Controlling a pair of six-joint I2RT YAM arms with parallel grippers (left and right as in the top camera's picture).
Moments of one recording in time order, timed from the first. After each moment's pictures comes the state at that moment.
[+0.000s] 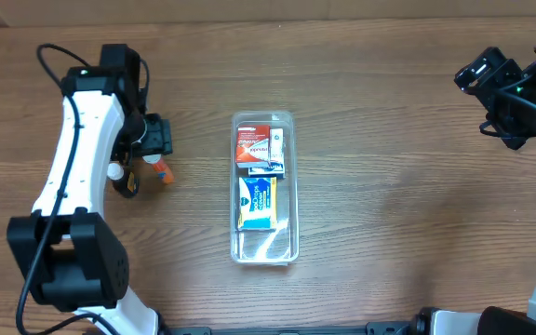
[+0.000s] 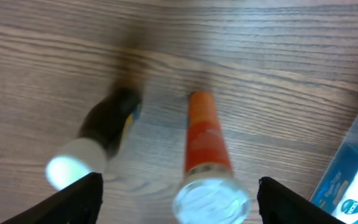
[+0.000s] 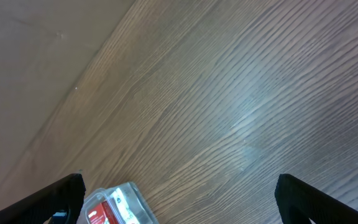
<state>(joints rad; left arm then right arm) 0.04 1.83 1.62 -1.29 -0.07 -0.15 -0.20 1.51 1.78 -1.24 -0.15 0.64</state>
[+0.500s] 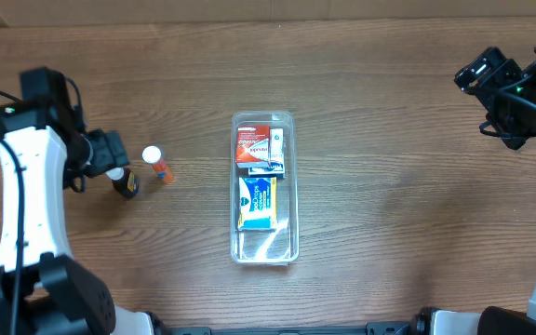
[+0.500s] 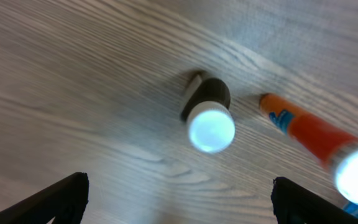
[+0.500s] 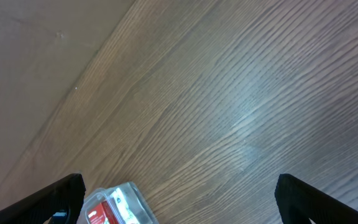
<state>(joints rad) 0.28 1.67 1.44 -1.22 -0.04 -0.15 -0.20 1.51 1.78 -1.24 -0.15 0.64</state>
